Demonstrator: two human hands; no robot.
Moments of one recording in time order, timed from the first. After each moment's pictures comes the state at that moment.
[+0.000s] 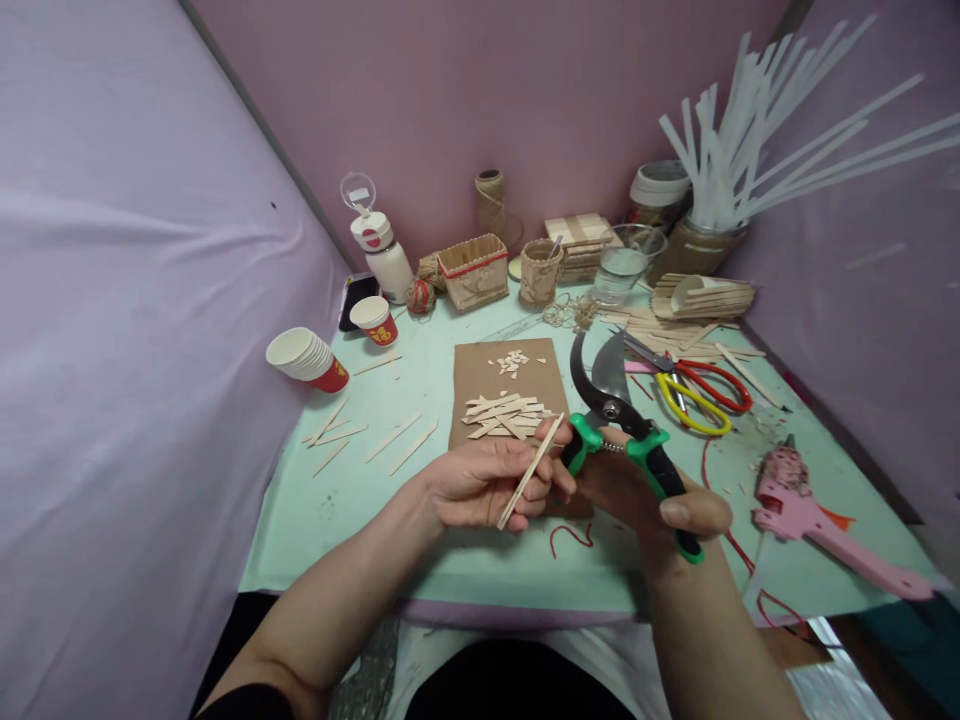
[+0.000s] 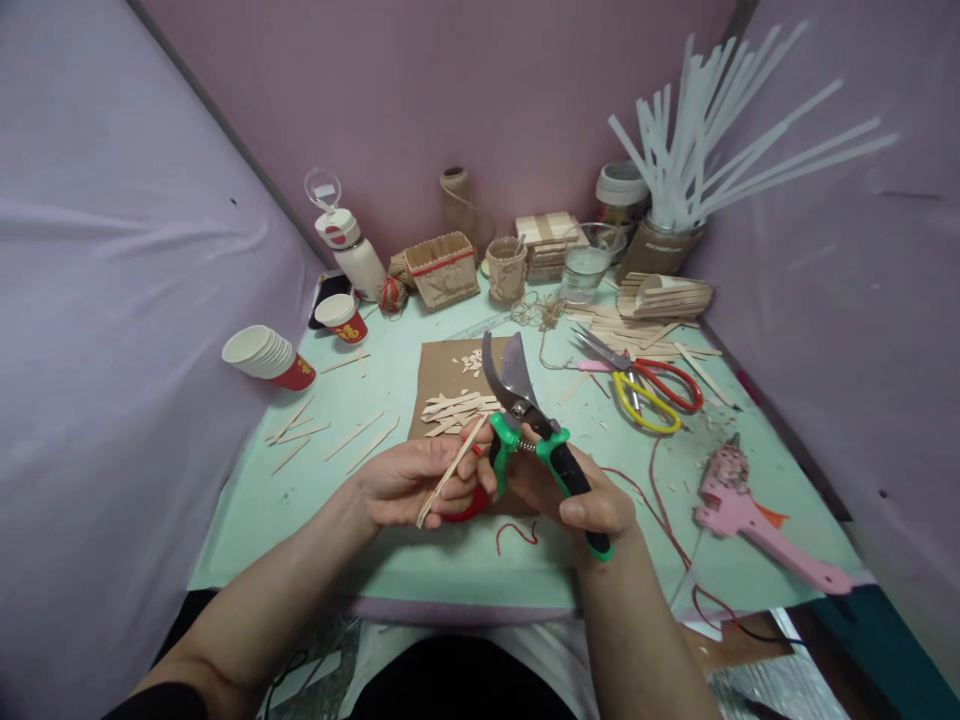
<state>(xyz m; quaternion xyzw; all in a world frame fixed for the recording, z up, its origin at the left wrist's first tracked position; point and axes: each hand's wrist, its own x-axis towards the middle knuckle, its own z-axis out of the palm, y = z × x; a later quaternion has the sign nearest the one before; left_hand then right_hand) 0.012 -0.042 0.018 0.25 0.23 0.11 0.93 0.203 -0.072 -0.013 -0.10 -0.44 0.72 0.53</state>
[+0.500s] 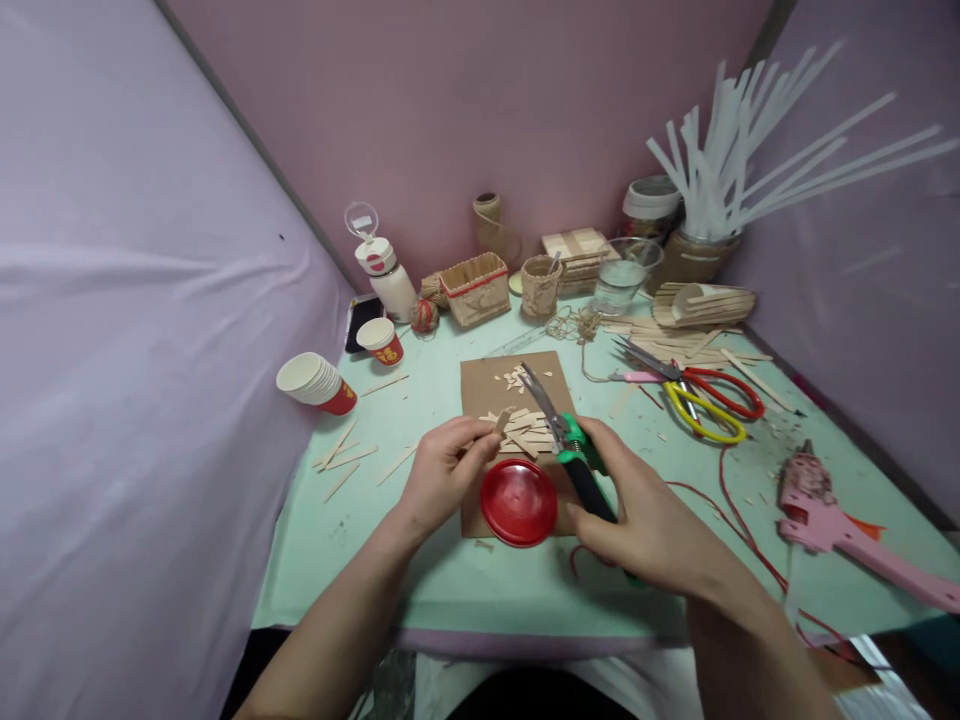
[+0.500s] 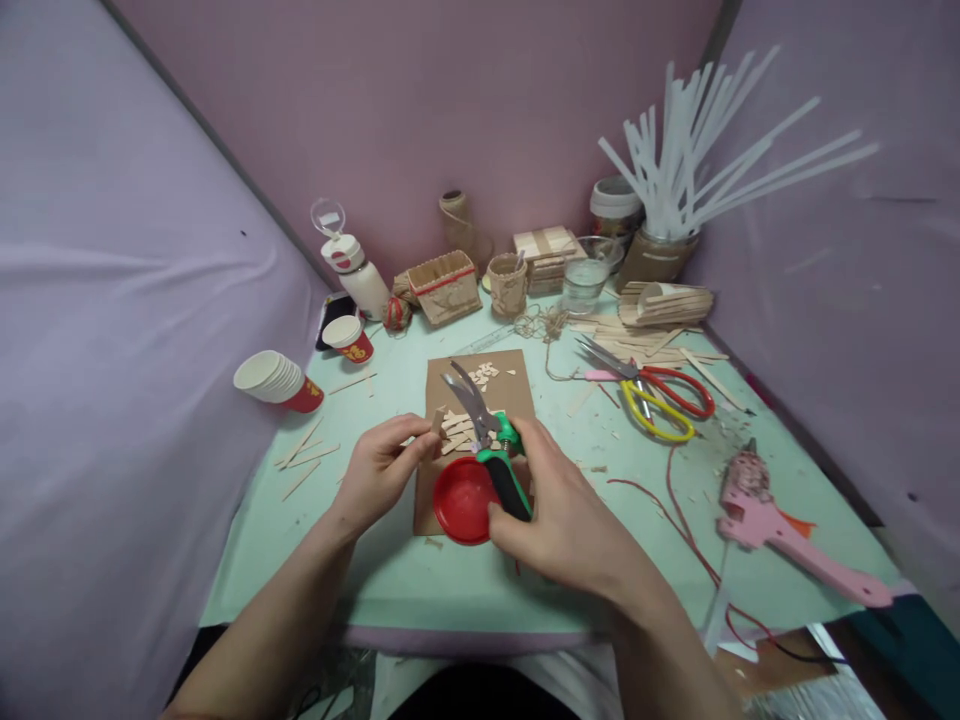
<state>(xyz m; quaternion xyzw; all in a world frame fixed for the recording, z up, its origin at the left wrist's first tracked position) -0.021 -0.033 0.028 0.74 0.46 0.34 0.34 0.193 -0.090 0.038 -0.52 -0.66 0.43 0.33</state>
